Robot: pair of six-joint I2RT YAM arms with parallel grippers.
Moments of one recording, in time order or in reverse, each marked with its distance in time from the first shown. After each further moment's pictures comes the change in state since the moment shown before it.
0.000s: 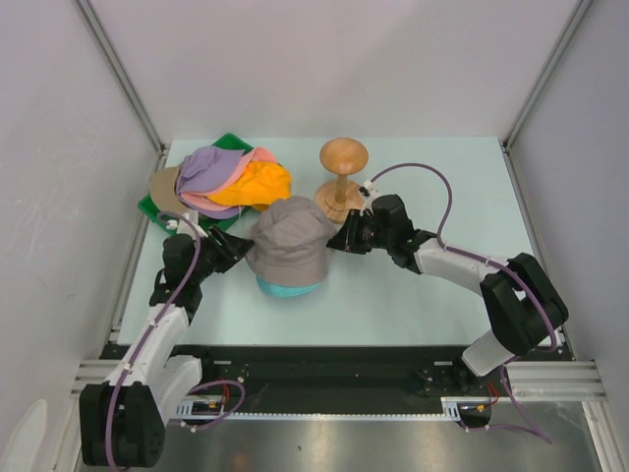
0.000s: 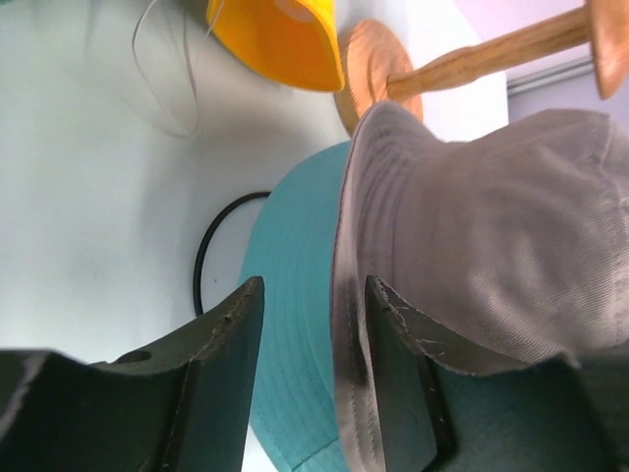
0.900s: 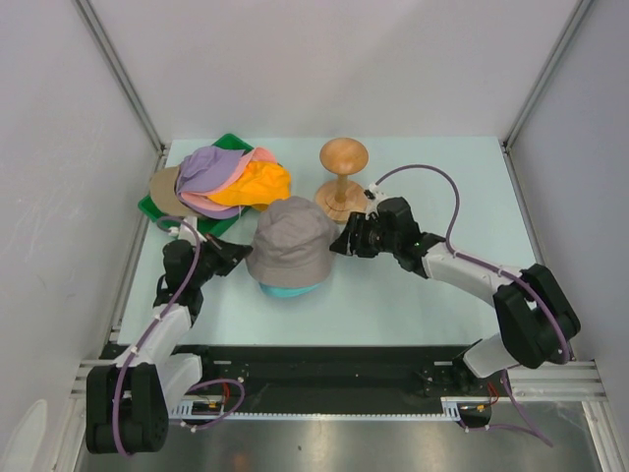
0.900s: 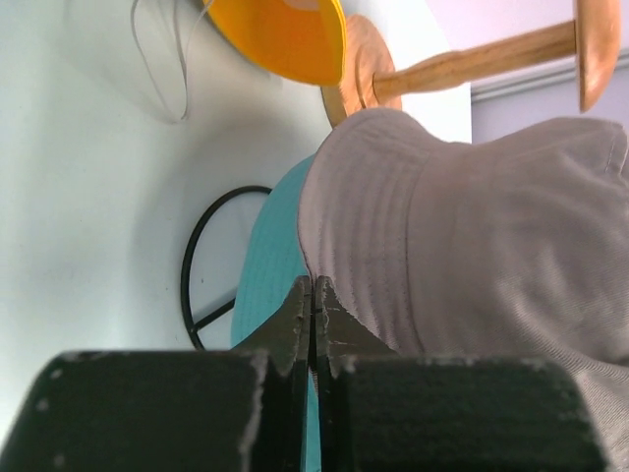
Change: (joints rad) left arm 0.055 0.081 -0.097 0.218 0.094 -0.109; right arm 0.006 -0.064 -0.016 -0.091 0.045 -0.047
